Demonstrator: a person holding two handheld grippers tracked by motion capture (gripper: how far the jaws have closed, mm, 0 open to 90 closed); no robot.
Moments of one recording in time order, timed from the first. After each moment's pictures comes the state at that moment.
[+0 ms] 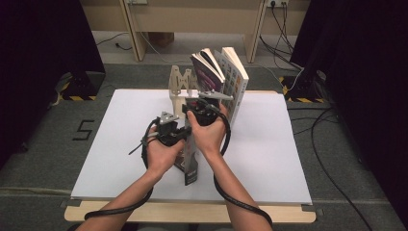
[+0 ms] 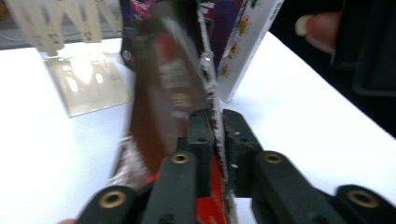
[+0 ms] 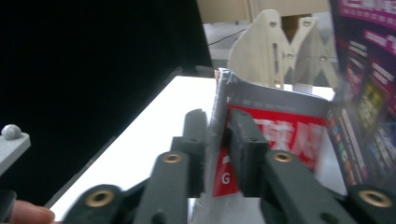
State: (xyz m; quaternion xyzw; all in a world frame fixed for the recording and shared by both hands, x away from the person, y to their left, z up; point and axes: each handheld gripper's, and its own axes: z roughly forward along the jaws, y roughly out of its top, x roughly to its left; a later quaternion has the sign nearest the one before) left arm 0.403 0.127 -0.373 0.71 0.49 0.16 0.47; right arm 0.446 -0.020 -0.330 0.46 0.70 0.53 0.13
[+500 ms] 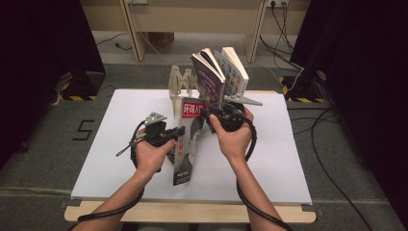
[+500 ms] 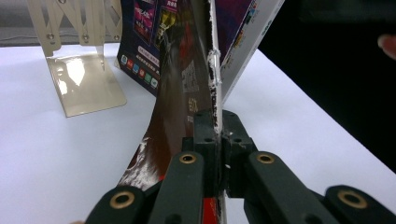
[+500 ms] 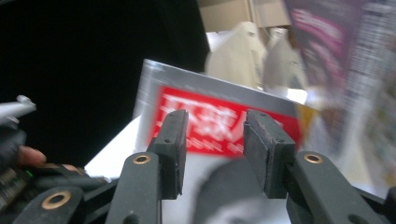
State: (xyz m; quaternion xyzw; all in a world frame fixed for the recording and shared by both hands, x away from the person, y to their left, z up) left arm 0.398 0.152 -0.373 0.70 0.48 0.14 0.51; right arm 0.427 -0.091 -0.327 0.46 0.69 0.54 0.13
